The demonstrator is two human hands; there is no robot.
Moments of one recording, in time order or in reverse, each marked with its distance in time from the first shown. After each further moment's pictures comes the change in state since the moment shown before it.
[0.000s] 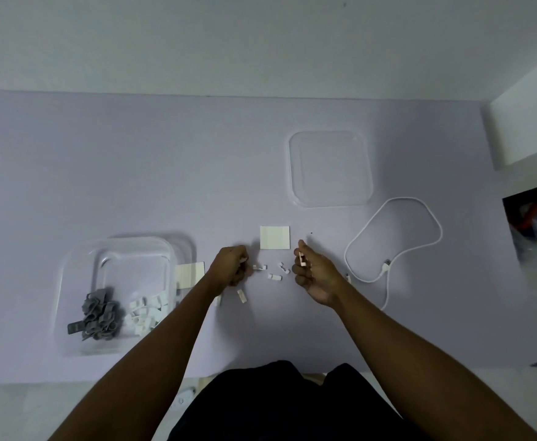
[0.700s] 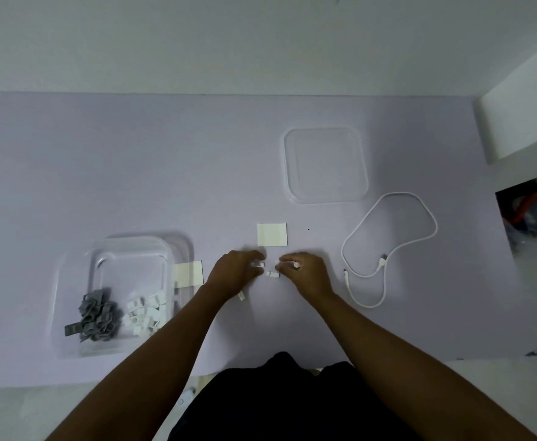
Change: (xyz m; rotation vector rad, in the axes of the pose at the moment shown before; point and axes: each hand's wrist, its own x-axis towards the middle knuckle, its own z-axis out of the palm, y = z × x) left_hand 0.006 -0.020 0.014 0.842 0.070 0.502; right_hand 0.011 0.037 -0.011 -1.084 0.267 -0.611
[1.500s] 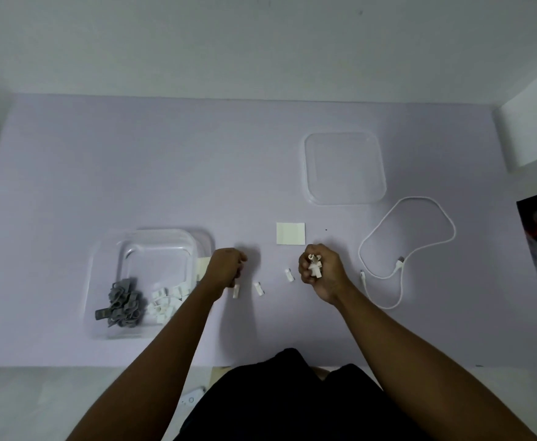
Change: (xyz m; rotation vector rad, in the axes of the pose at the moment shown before) left_hand -0.039 -0.017 -0.047 -0.815 0.093 -0.605; right_hand -0.008 -0.053 -0.013 1.001 -0.223 0.544
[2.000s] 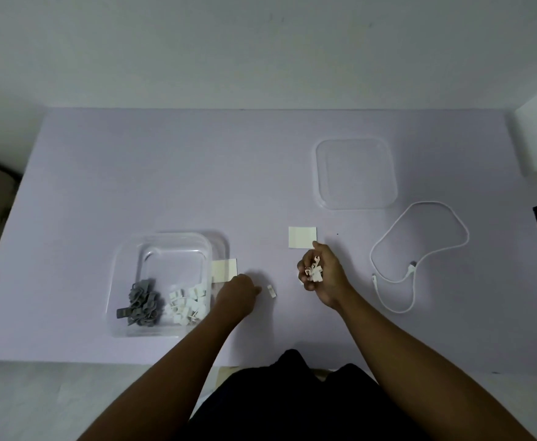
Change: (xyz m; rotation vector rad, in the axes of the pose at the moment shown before) left_hand -0.019 -0.040 0.009 1.128 -0.007 0.224; right_hand -0.003 0.007 0.018 -0.070 -0.054 -0.014
